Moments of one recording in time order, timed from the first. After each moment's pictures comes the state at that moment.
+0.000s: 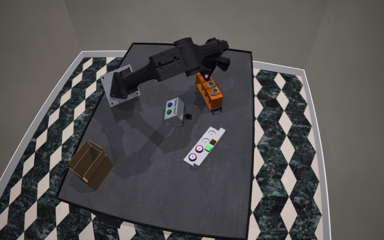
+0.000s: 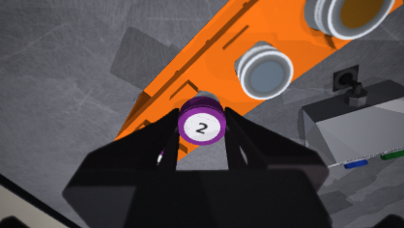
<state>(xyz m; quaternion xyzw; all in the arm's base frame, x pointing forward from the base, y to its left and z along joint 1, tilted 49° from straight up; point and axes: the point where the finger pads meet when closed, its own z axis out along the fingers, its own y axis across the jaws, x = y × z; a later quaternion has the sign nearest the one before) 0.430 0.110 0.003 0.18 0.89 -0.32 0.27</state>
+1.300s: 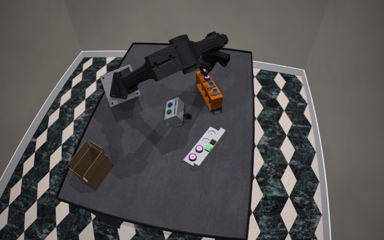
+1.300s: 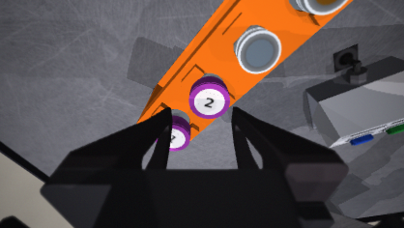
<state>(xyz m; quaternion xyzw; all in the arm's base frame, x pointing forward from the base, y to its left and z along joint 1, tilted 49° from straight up) 0.420 0.135 0.019 0.21 0.89 -0.30 0.29</state>
